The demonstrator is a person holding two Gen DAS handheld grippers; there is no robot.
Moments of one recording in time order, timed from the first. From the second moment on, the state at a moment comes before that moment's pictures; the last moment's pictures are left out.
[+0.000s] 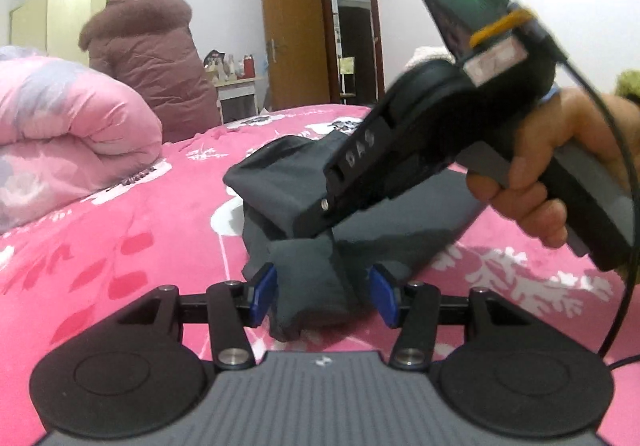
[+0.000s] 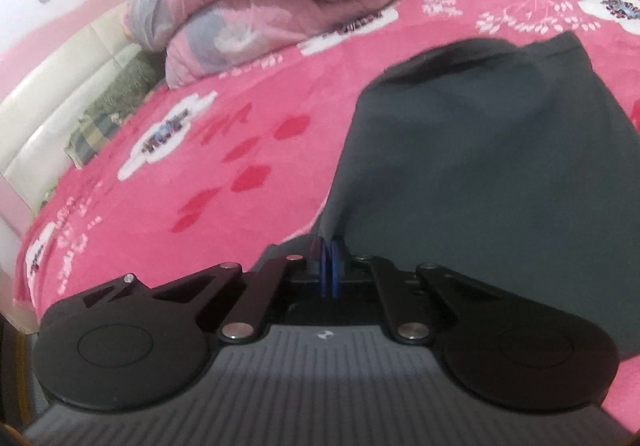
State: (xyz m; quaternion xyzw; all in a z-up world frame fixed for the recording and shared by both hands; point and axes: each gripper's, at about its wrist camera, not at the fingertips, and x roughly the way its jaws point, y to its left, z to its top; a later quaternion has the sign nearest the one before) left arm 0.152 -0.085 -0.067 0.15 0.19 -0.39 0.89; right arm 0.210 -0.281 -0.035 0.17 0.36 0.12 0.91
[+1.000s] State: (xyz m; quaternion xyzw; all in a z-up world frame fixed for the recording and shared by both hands) left arm 0.224 -0.065 -0.086 -0.01 0.32 -0.48 0.82; right arm 0.205 -0.312 -0.051 0.31 0.31 0.16 0.89
